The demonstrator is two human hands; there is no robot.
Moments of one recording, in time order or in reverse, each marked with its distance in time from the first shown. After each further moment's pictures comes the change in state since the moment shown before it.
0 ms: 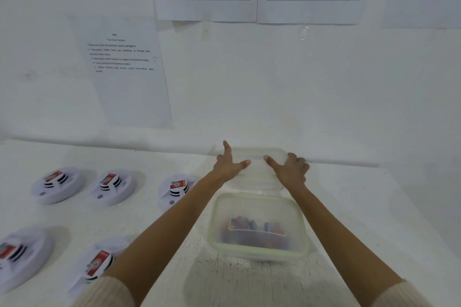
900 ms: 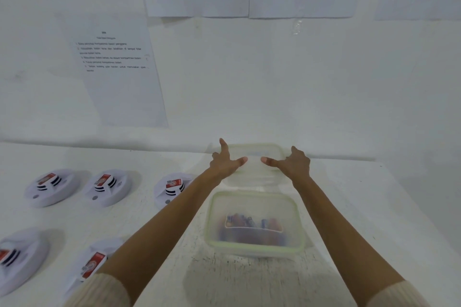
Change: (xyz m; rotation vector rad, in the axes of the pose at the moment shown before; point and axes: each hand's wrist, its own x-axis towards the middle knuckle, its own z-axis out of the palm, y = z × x) left_hand 0.002 0.003 0.002 0.080 0.003 -0.041; right_hand 0.004 0.000 -0.021 0.064 -0.056 0.015
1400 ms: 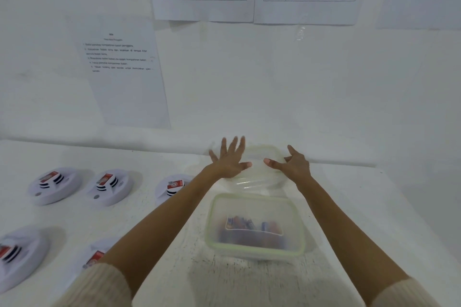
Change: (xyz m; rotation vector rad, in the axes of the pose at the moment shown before) left_hand -0.002 0.011 -0.008 0.564 -0.091 0.274; right_hand 0.008 0.006 -0.003 0.125 -0.105 -0.031
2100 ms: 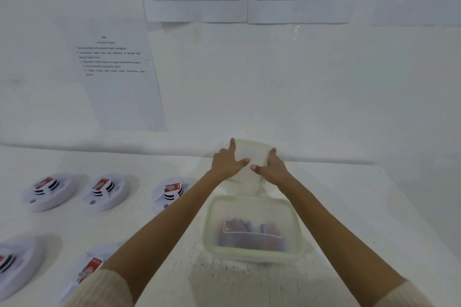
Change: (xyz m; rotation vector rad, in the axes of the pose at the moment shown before) left_hand 0.007 0.004 0.005 -0.129 0.132 -0.140; right_hand -0.013 -0.021 0.030 -0.047 -0.192 -0.016
